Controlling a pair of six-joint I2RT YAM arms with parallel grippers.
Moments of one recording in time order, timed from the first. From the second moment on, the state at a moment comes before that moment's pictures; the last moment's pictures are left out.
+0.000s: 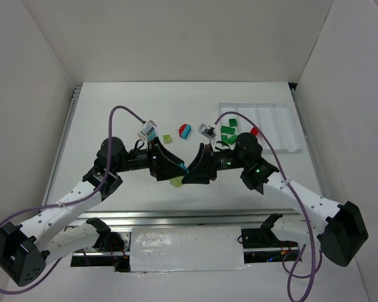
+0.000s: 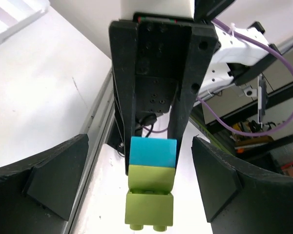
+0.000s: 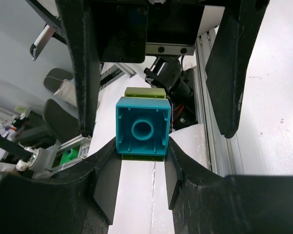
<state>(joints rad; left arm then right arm) -0.59 0.97 0.69 0.34 0.80 -0.81 0.68 1.08 0.71 0.38 -0.98 0.69</state>
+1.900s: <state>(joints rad) -0.59 0.90 0.64 0.33 0.79 -0.71 0.56 0.95 0.68 0.36 -0.88 0.66</state>
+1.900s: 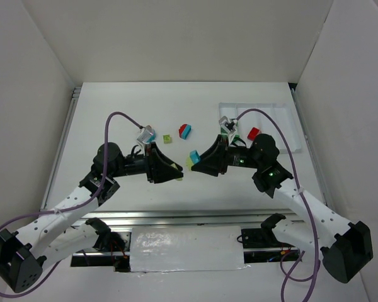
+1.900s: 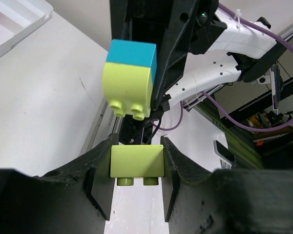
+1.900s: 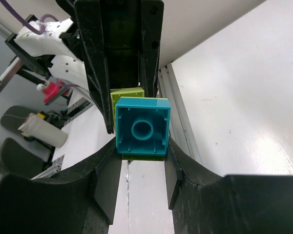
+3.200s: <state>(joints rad) -0.69 1.99 1.63 -0.03 0.40 -0.50 0.54 0.50 1.07 -0.69 0.15 0.68</state>
